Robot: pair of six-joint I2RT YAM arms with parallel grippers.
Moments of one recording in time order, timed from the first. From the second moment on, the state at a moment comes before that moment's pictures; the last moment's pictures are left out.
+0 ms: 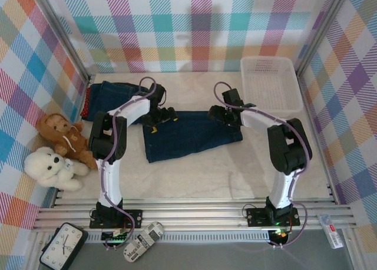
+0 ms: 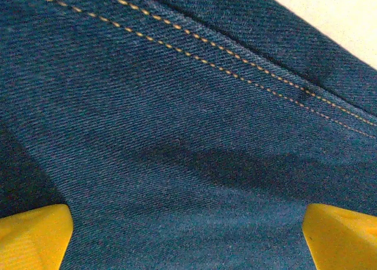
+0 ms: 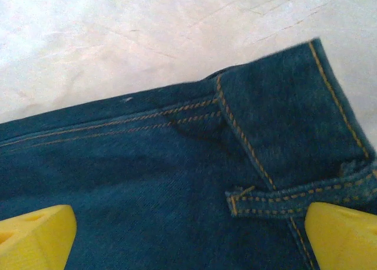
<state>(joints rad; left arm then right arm) -0.32 2.07 1.58 -0.80 0.14 -0.76 0.39 1.82 1.22 -0.36 -0.04 0.63</state>
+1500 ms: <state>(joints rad) -0.32 1.79 1.13 -0.67 0.10 -0.80 0.43 1.72 1.01 -0.37 -0.10 0.91</state>
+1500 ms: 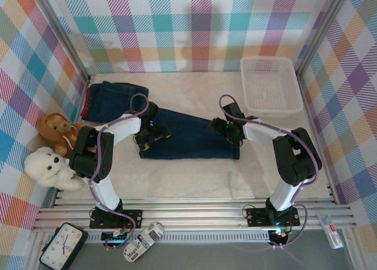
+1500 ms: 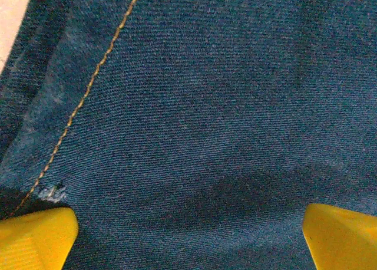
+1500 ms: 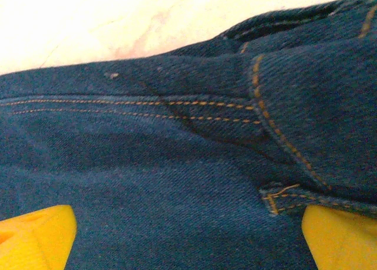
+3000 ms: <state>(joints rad) -0.71 2.16 1.55 -0.76 0.52 -0.82 0.35 1.14 0.40 -0.15 -0.18 1.23</state>
